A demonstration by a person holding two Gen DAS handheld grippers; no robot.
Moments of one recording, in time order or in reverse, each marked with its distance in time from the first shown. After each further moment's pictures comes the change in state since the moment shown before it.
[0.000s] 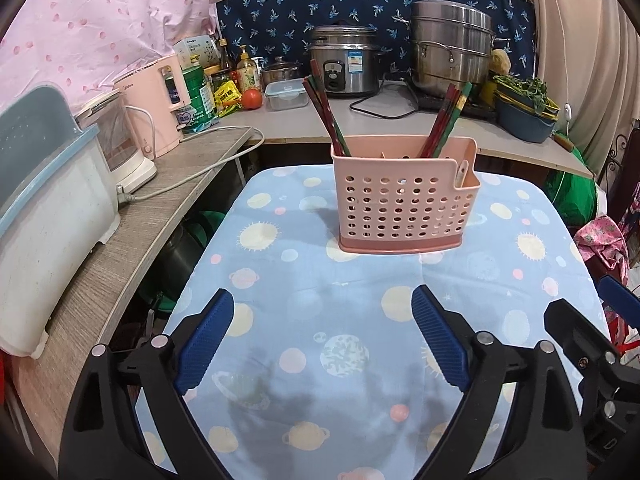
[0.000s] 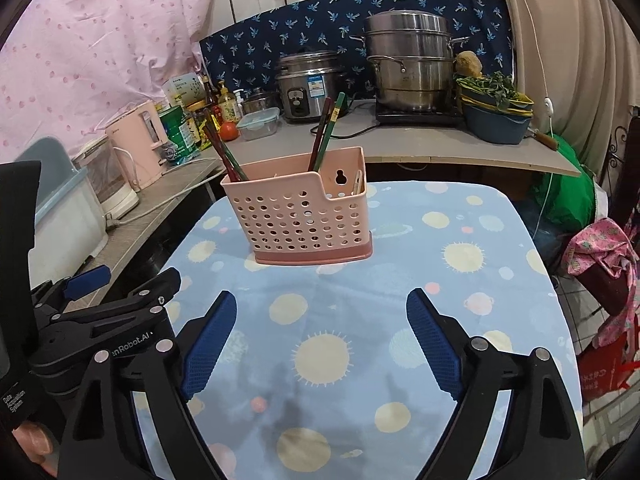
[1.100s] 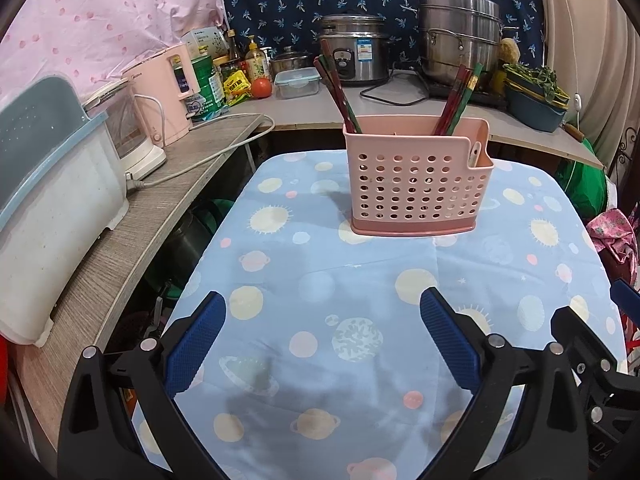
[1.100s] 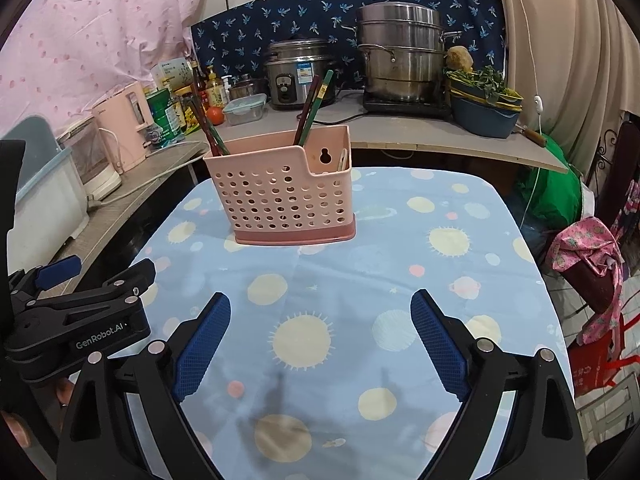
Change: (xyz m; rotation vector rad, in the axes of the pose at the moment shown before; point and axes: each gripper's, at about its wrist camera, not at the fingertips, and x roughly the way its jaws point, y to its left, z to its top) left arm 0.006 0.004 -0.014 -0.001 0.029 0.042; right arm 0.010 -0.001 -0.018 -0.015 0.032 -0.058
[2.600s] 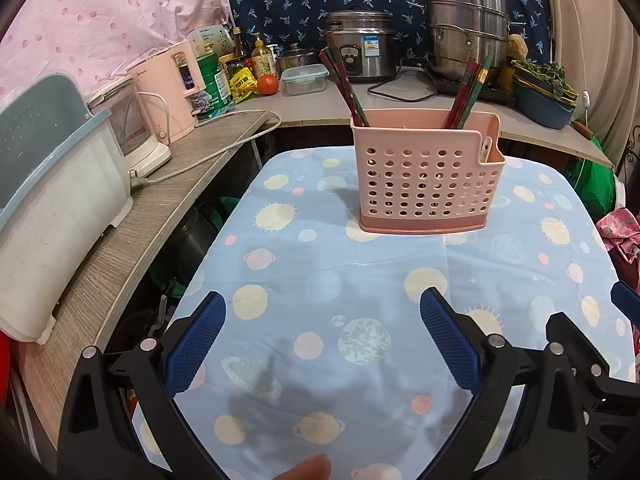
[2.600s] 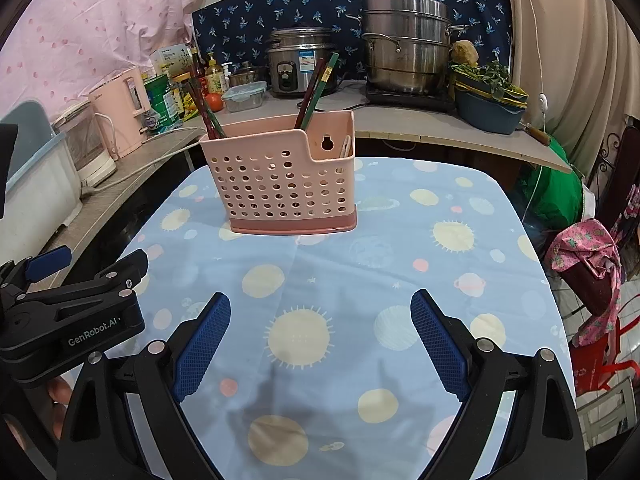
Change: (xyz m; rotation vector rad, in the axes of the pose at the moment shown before) left arm 0.009 0.000 -0.001 -0.005 0.010 0.029; right arm 0.014 0.004 -0.001 -0.018 0.034 -0.009
